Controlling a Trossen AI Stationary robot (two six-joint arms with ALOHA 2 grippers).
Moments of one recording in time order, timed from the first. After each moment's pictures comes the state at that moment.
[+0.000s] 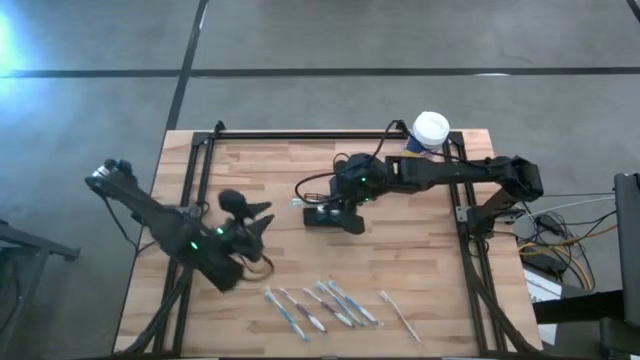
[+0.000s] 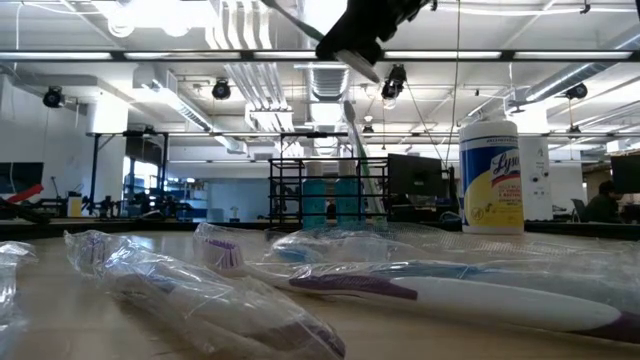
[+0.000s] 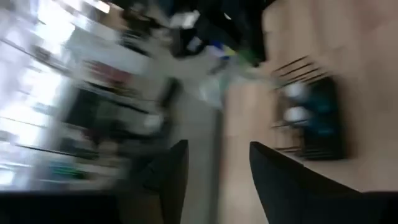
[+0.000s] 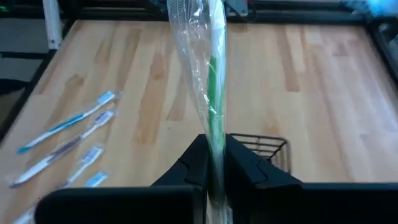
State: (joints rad) left arm -0.62 1.28 1.30 -0.99 -1.15 0.02; right arm -0.06 1.59 1.36 -0.43 -0.16 -0.04
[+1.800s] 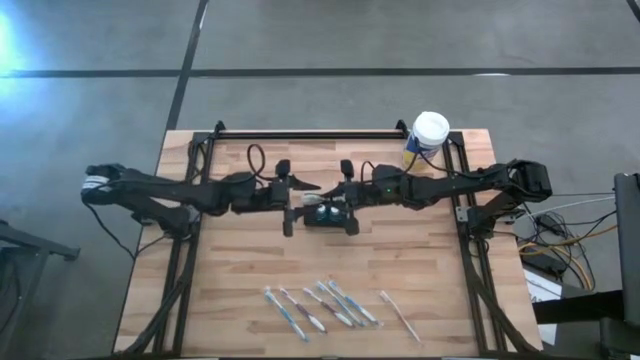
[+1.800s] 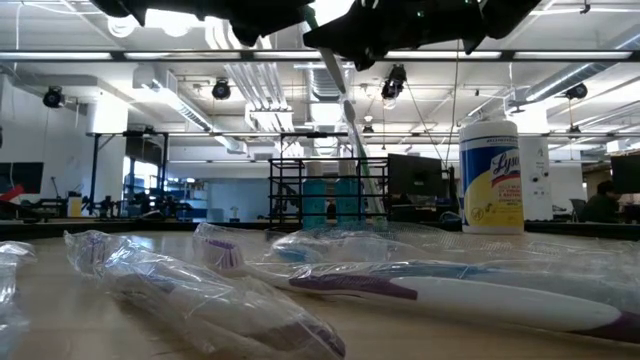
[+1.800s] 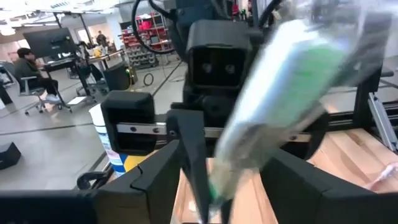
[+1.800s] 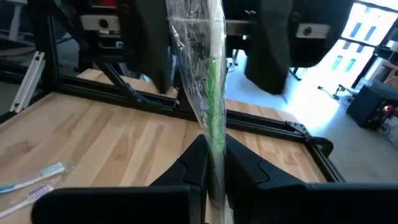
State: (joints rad) left arm -0.02 1.24 0.79 0.45 -0.12 0.16; right arm -0.06 1.53 0.92 0.46 -0.09 -0.20
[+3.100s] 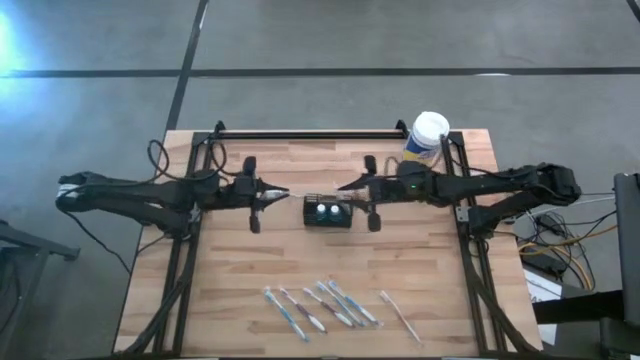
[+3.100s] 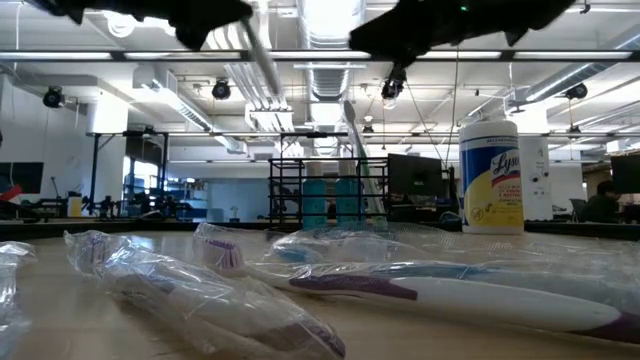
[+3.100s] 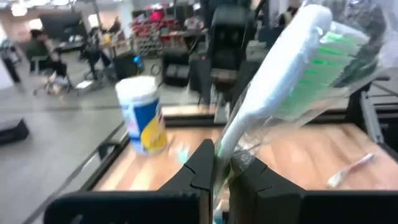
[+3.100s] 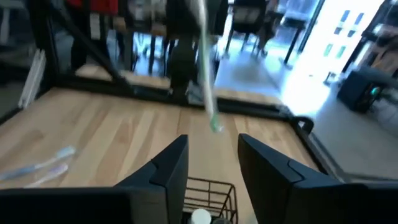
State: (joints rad) left arm -0.01 0.85 0.59 0.24 -0.16 0.08; right arm -0.08 1.27 0.76 0.35 -0.07 -0.16
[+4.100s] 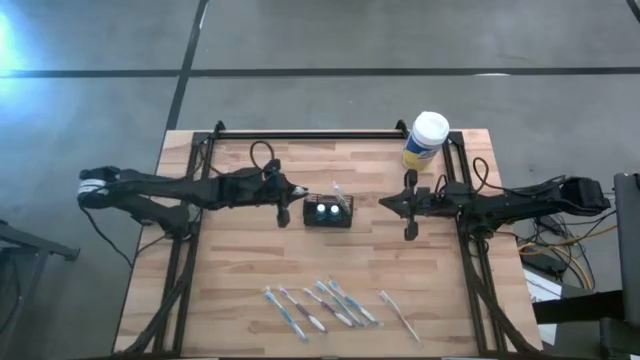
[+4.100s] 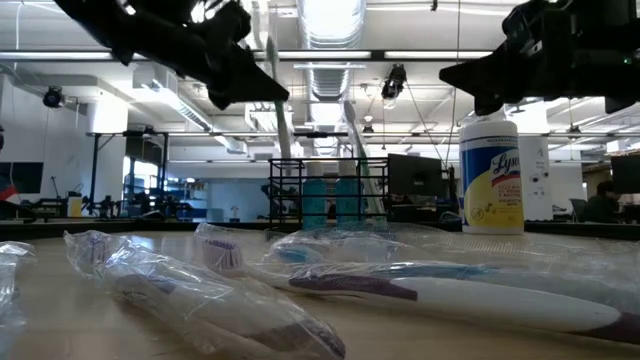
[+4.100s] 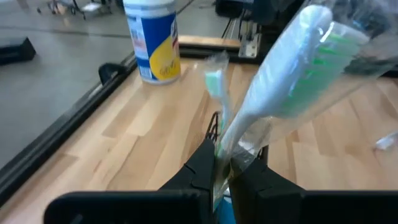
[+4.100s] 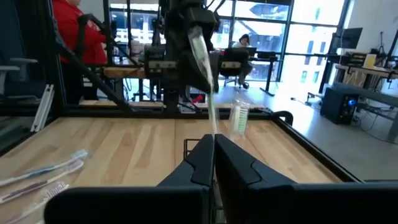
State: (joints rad) left arm 0.11 1.20 0.65 0.27 -0.12 -0.04; right arm -0.08 0.90 0.13 0.82 0.00 -0.03
